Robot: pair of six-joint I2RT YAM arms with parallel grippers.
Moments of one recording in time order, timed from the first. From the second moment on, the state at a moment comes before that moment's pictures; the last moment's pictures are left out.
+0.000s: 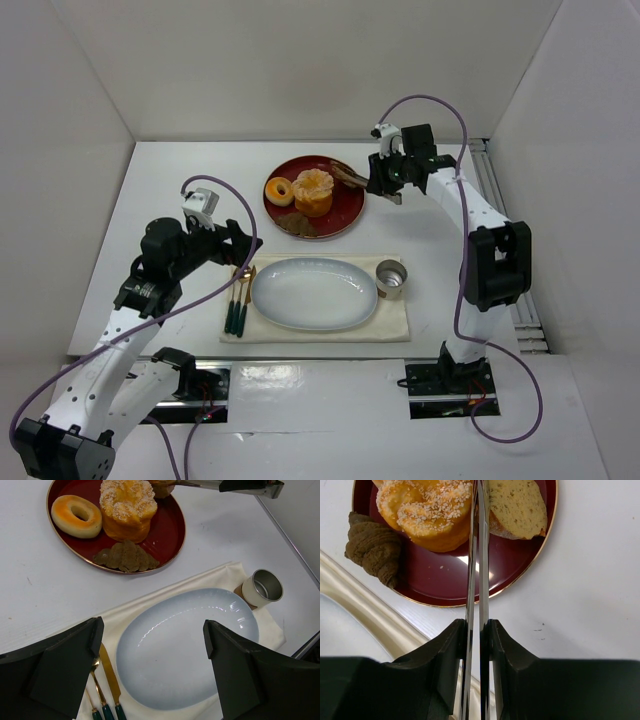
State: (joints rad) left arm -0.25 0.77 0.71 -0.22 0.33 -0.26; right arm 0.20 1.80 1.52 -0.48 -0.40 -0.16
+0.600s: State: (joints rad) left arm -0.25 0.77 0.71 -0.22 0.33 -0.26; right arm 0.20 1.65 1.51 -0.51 -0.41 -0.16
